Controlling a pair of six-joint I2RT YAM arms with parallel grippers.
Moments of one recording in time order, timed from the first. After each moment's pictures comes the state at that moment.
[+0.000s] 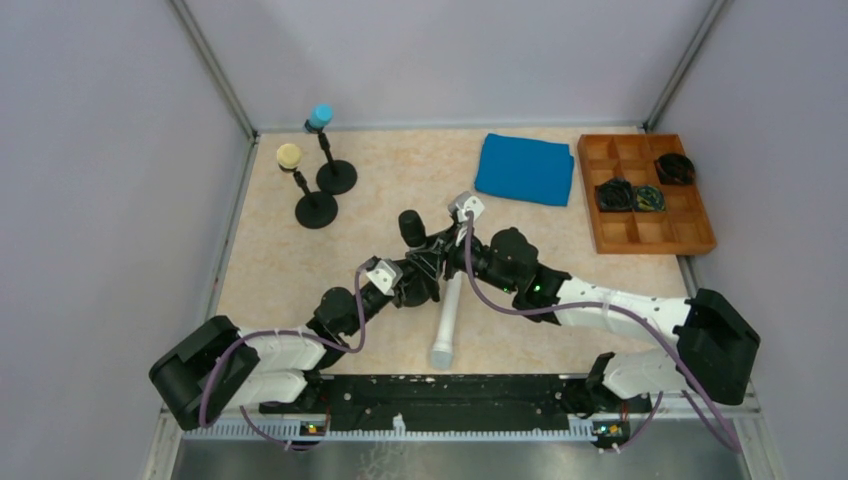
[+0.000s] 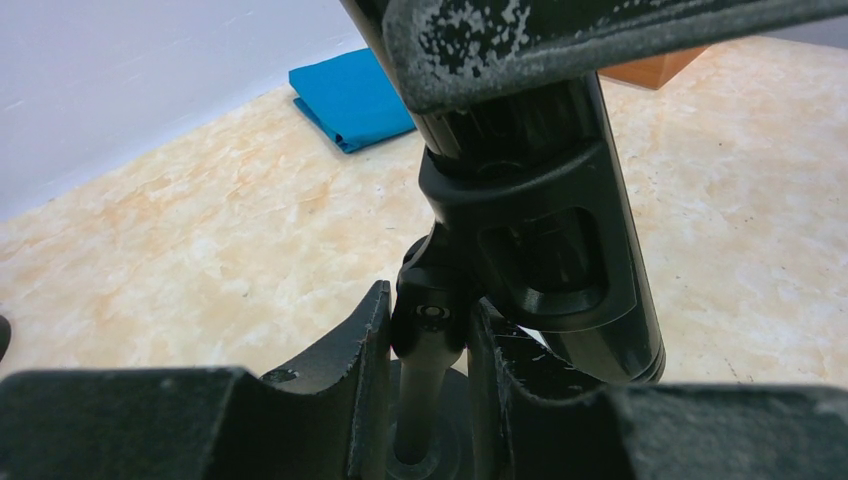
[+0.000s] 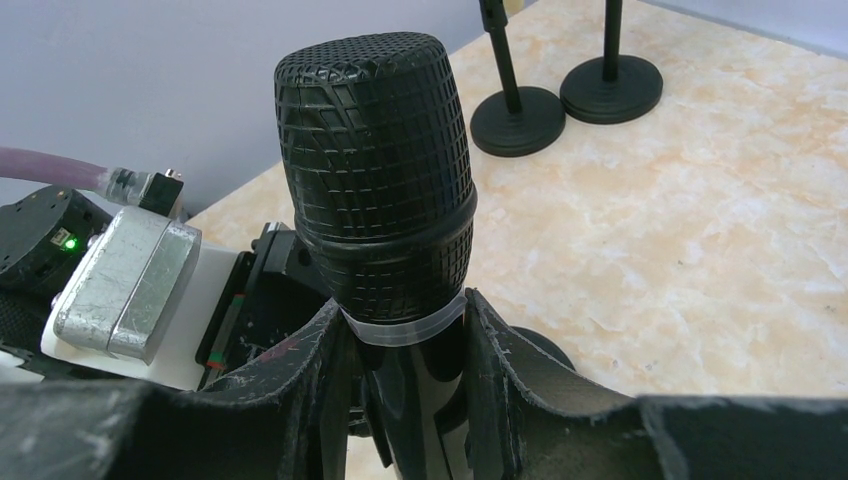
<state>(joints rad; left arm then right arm) -0.79 1.19 0.10 1.19 0.02 0.10 1.00 1.30 0.73 0.48 -0.05 0.26</state>
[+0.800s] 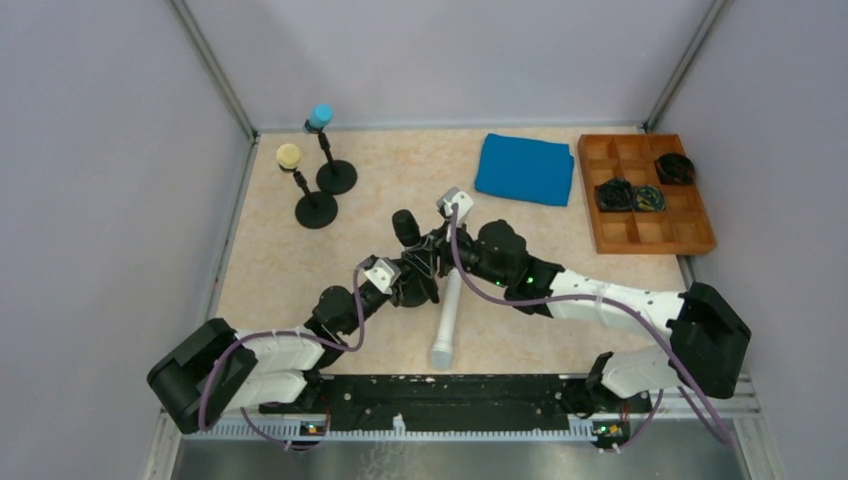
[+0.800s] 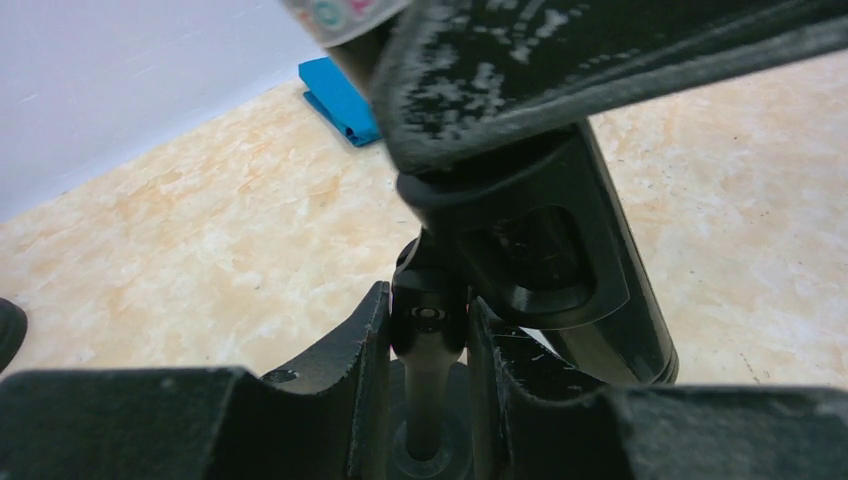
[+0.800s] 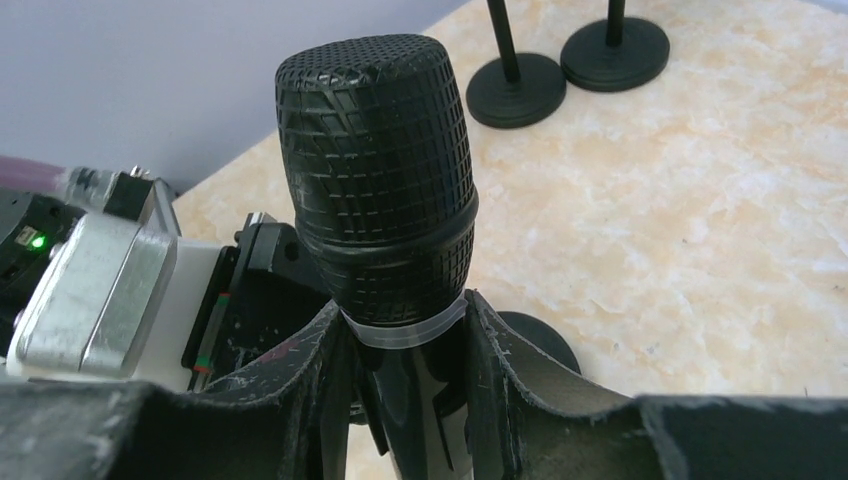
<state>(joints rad) -0.77 1.17 0.10 1.17 0.03 0.10 1.00 1.33 0.78 0.43 -0.06 0.26</state>
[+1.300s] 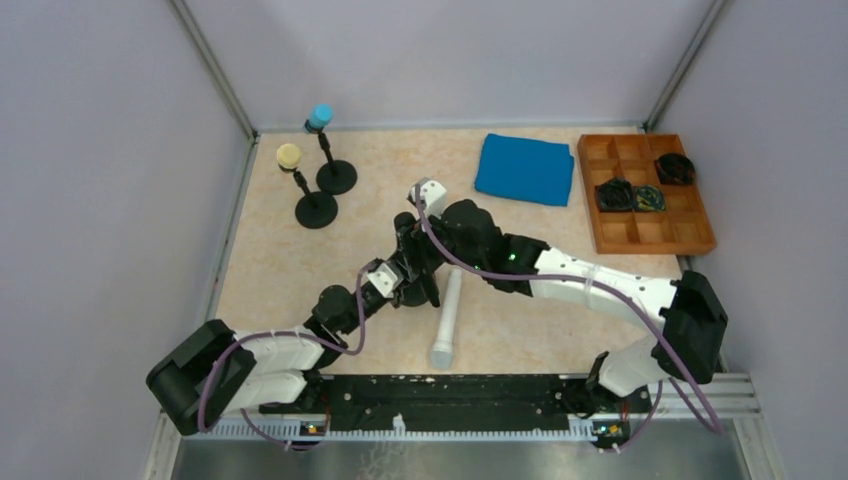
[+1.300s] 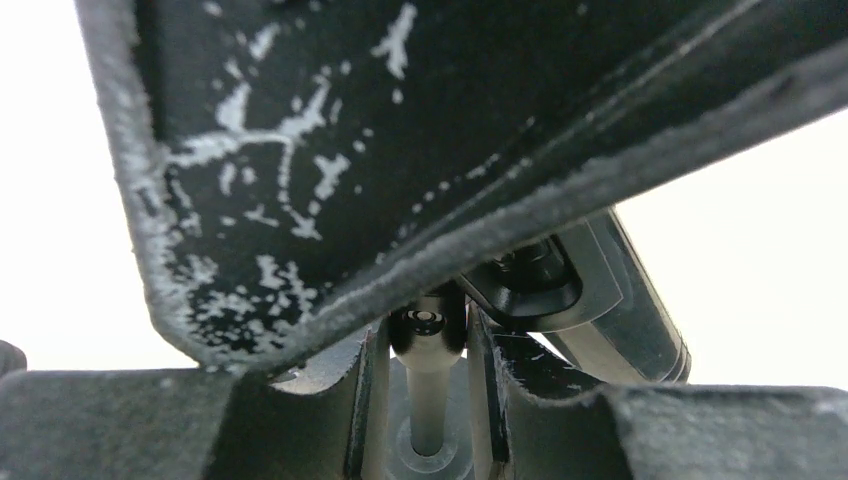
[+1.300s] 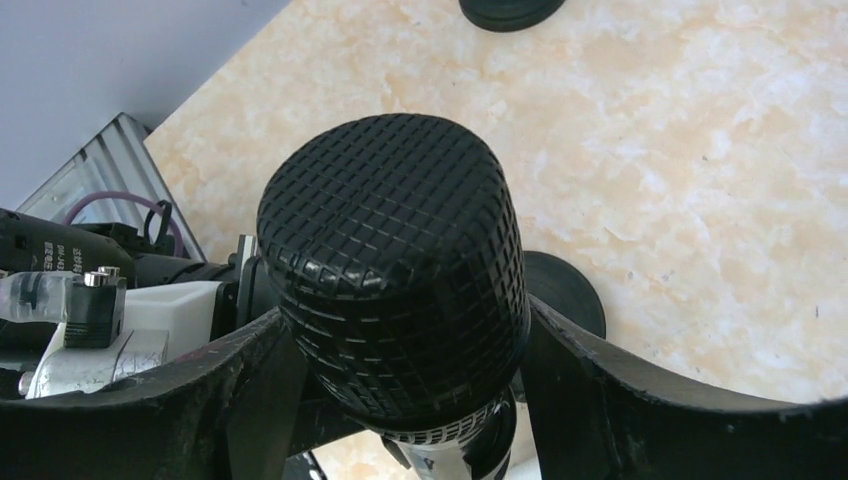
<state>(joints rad) -0.76 1.16 0.10 1.15 0.11 0.17 1.04 1.45 1.14 -0.07 -0.01 0.30</state>
